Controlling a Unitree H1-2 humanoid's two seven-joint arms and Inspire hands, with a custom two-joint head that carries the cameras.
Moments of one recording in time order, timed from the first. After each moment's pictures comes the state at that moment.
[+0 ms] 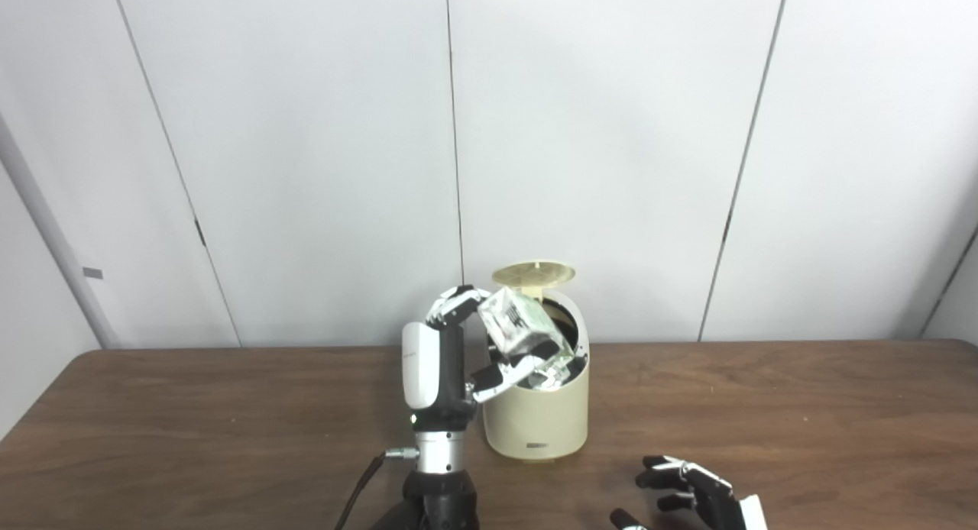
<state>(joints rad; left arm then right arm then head) -0.74 0.07 -0.64 0.80 0.47 -0.48 1.12 0.05 0.06 0.06 -0.13 -0.46 -0.04 -0.24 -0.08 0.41</state>
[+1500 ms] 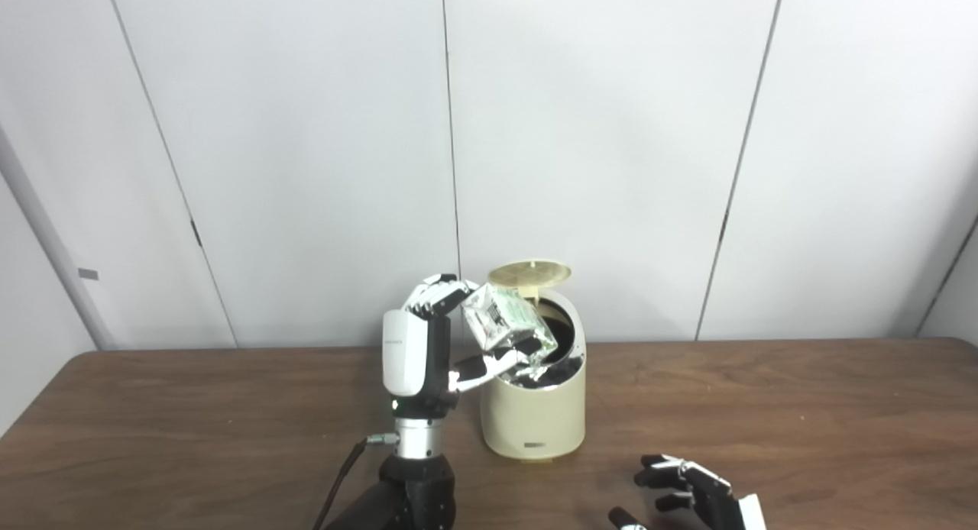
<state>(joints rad) -0.80 0.11 -0.66 0.90 0.51 -0.47 1.21 0.05 0.05 0.07 -0.13 -0.45 -0.04 -0.26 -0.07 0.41</state>
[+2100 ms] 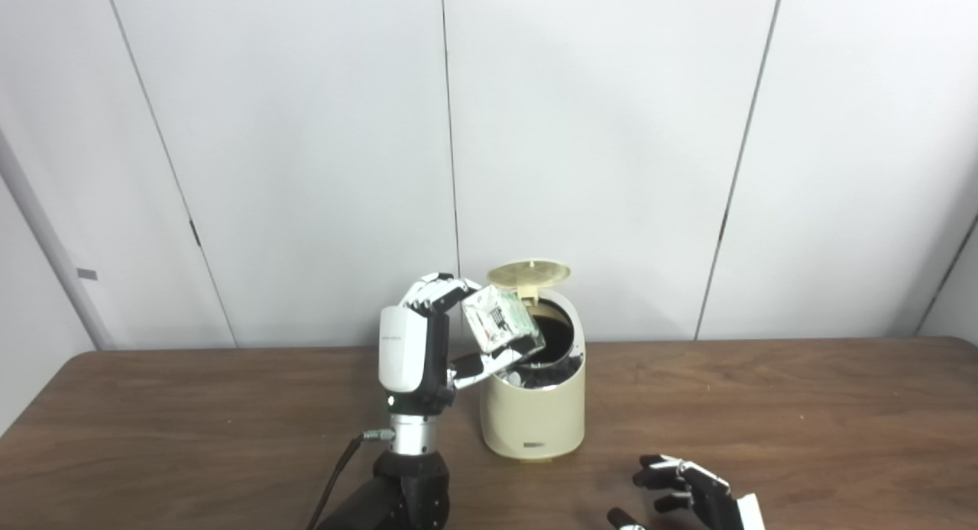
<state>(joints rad) -0.80 0.12 -0.65 0.92 0.55 -0.47 1.20 0.05 0.05 0.08 -0.13 -0.45 -0.04 -0.26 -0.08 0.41</state>
